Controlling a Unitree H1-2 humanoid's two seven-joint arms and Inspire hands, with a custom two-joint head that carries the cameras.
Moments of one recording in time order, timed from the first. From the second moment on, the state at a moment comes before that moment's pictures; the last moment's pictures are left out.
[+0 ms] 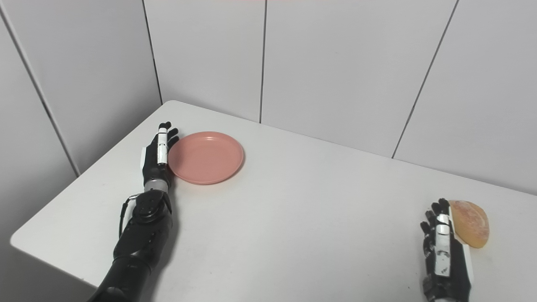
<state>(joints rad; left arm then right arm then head) -0.46 0.20 0.32 0.54 -0.19 -0.07 0.26 -0.27 -0.06 -0.08 0.19 0.18 -0.04 0.09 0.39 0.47</state>
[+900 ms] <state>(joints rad) -0.46 0.13 0.13 0.48 -0.12 -0.01 0.18 -0.27 -0.06 -0.09 0.21 0.19 -0.03 0.10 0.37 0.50</state>
